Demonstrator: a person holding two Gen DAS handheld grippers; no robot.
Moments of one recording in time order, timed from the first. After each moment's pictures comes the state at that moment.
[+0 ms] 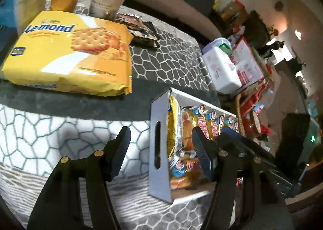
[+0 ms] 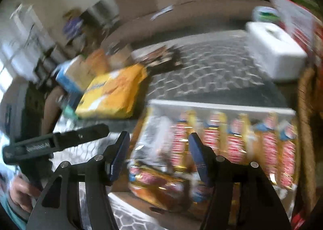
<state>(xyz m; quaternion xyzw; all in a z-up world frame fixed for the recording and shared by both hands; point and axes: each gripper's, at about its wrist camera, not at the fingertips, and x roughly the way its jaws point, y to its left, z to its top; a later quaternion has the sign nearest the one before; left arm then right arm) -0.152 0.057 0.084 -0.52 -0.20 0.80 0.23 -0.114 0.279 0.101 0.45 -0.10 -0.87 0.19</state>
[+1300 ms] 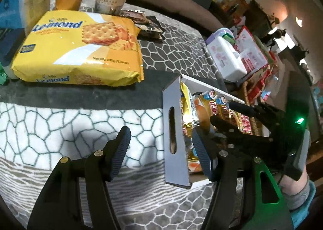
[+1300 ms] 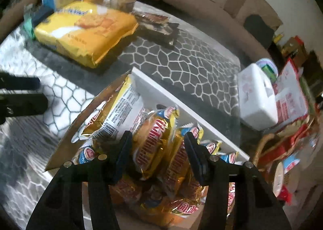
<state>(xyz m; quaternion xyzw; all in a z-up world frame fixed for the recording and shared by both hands) -0.141 0.053 0.076 -0.53 -0.16 0.80 0.23 -0.127 0.253 0.089 0.50 0.18 -0.84 0.09</state>
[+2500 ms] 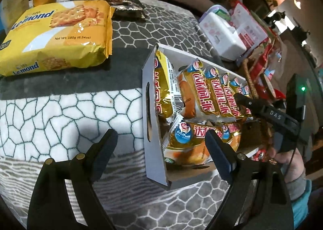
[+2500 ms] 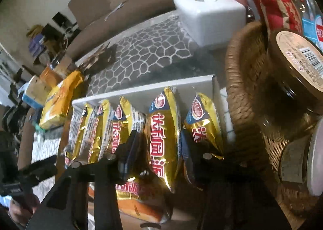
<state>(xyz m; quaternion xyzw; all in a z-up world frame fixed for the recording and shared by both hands) -0.122 0.107 0.055 -0.55 -0.10 0.80 0.24 -0.101 0.418 0.059 0.48 -0.18 -0.86 0.04</state>
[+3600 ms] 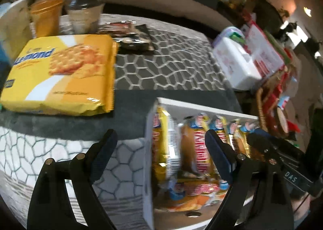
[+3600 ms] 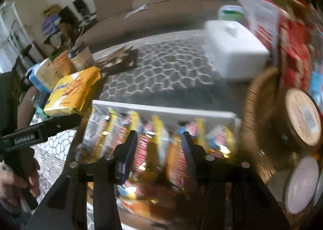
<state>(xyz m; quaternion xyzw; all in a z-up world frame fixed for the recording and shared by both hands) -0.170 0.130 0.080 -0.51 -0.09 0.84 0.16 -0.121 0.365 0.093 0.46 -0.07 -0.88 0.10</state>
